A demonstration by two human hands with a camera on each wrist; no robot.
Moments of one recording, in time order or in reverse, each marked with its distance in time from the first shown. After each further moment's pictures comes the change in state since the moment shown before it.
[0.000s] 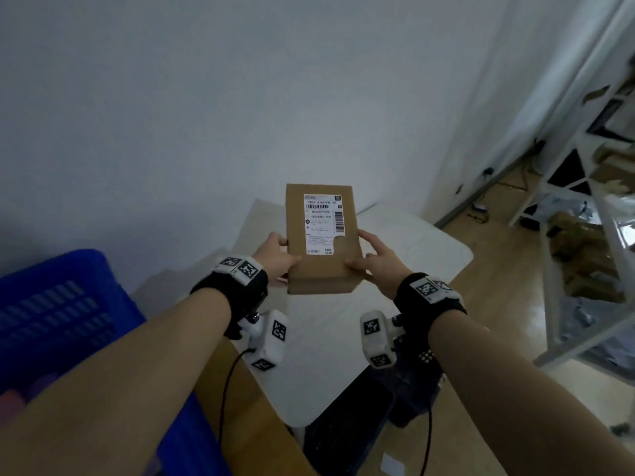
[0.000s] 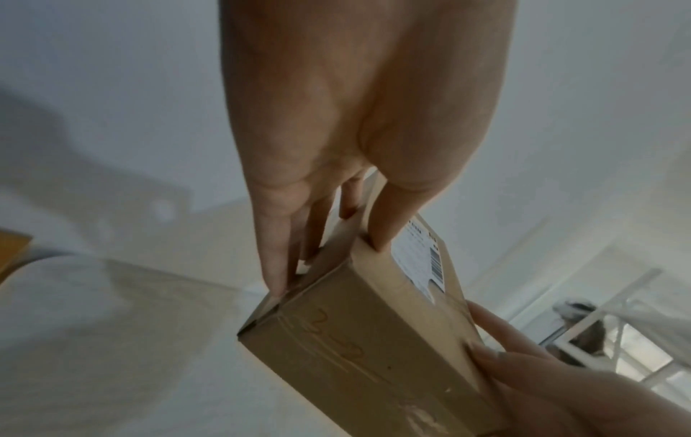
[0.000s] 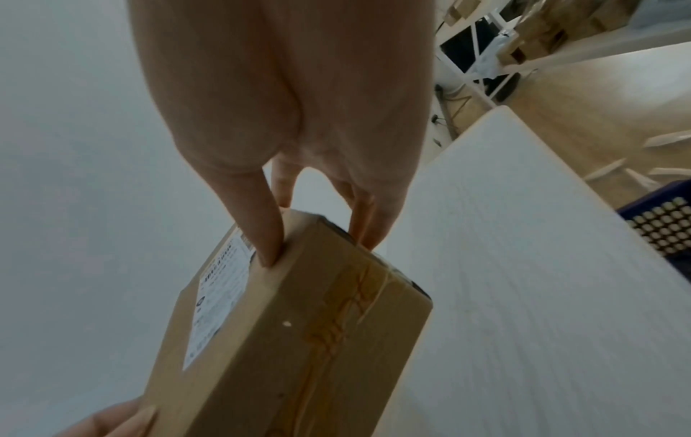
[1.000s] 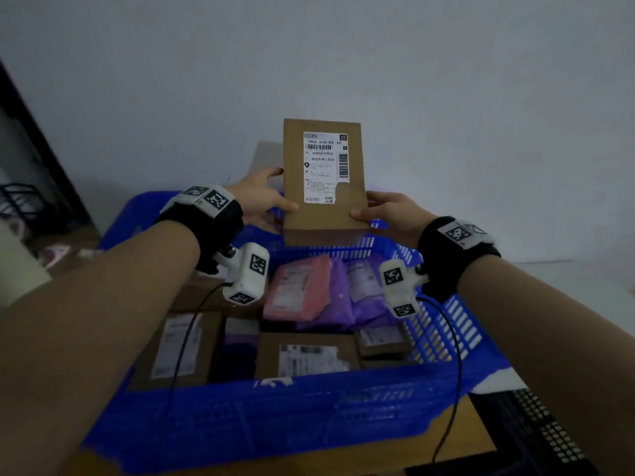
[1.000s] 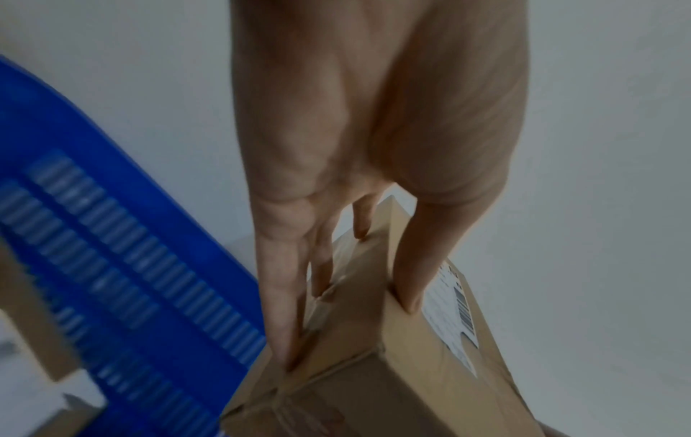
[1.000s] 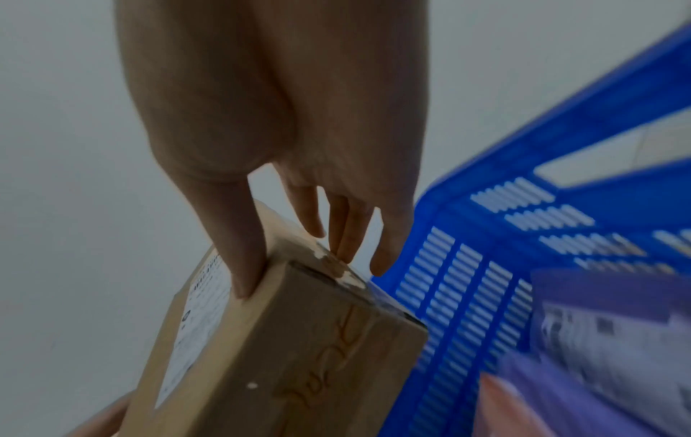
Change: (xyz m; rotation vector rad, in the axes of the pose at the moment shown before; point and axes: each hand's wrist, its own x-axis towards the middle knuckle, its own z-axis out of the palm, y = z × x) left_hand -0.358 -0.192 -0.330 -0.257 0.428 0.004; right_hand -0.220 -0.069 0.389 -0.215 -0.637 -0.162
